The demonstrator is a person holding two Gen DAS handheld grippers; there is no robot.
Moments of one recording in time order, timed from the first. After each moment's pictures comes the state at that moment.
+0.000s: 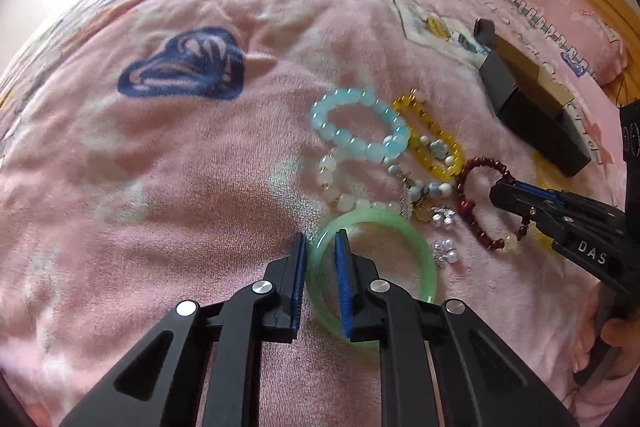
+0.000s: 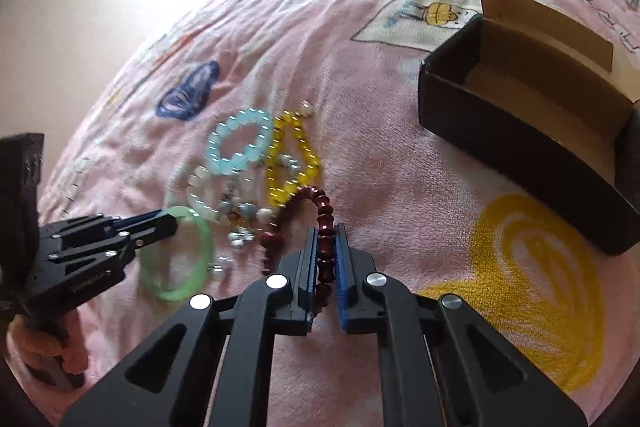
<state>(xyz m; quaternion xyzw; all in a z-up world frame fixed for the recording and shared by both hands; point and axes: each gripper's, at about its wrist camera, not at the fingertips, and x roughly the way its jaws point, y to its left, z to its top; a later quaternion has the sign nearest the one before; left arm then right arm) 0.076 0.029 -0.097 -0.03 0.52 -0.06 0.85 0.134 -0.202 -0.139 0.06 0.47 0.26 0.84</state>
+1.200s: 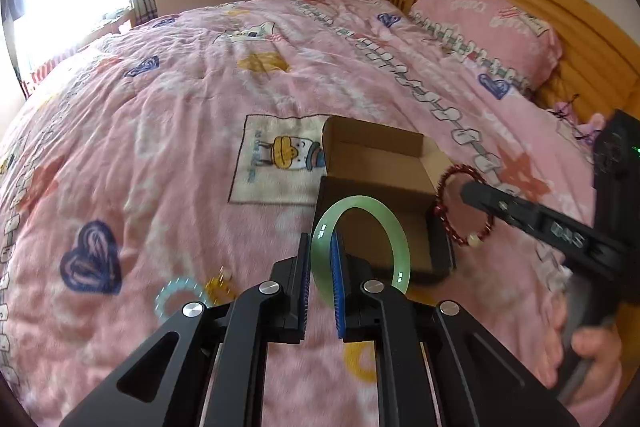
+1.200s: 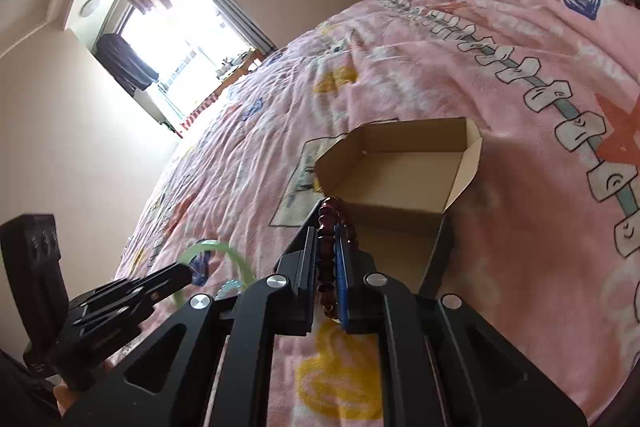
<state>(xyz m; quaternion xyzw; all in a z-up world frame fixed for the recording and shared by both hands) 0.148 -0.142 0.003 0.03 0.43 -0.14 0.89 0.165 -0.386 -0.054 0.25 0.36 0.19 0.88</state>
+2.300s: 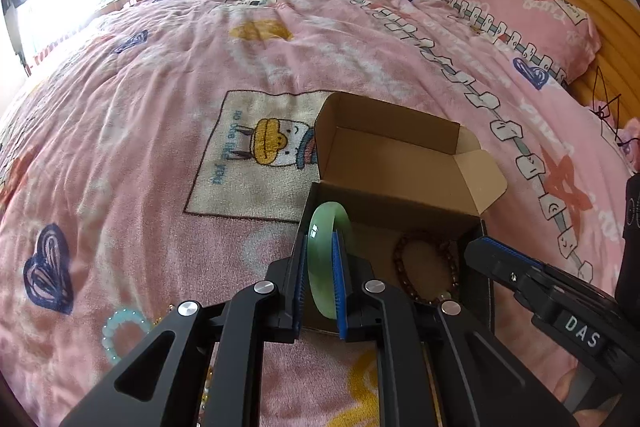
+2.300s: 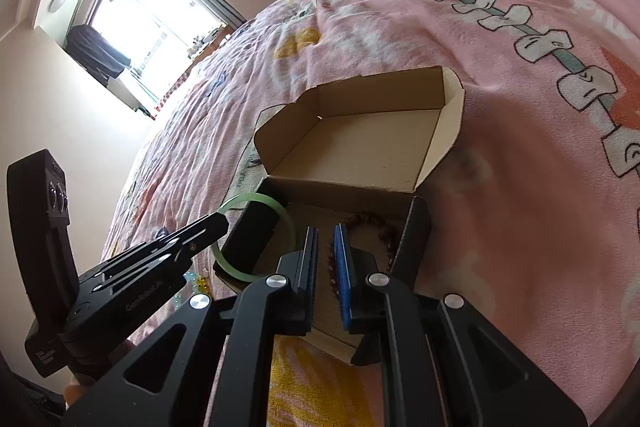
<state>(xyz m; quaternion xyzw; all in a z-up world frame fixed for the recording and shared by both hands) 0.203 -0.176 -0.045 0.03 0.47 -0.11 0.88 0.195 -0.387 -0.107 0.26 0.42 0.16 0.86</state>
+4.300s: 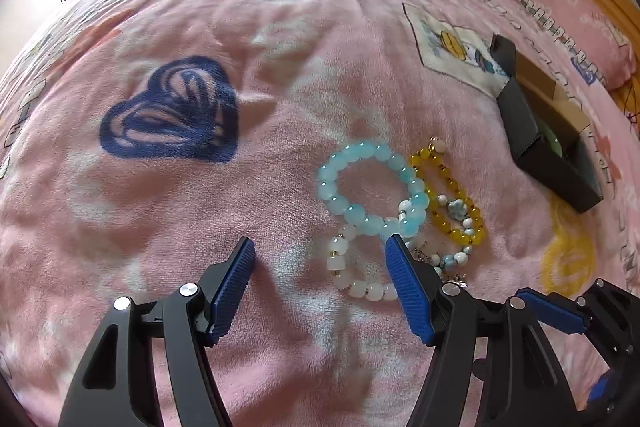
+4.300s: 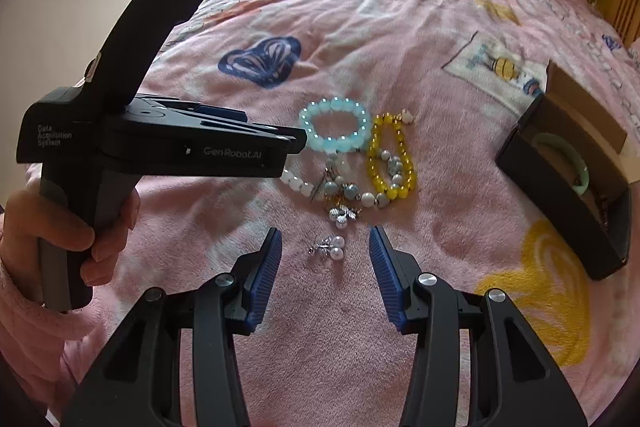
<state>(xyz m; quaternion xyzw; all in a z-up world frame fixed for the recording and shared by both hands) 0.131 0.025 -0.096 -0.02 0.53 -0.05 0.84 0.088 -0.141 -0.123 -0.06 0.45 0.28 0.84</state>
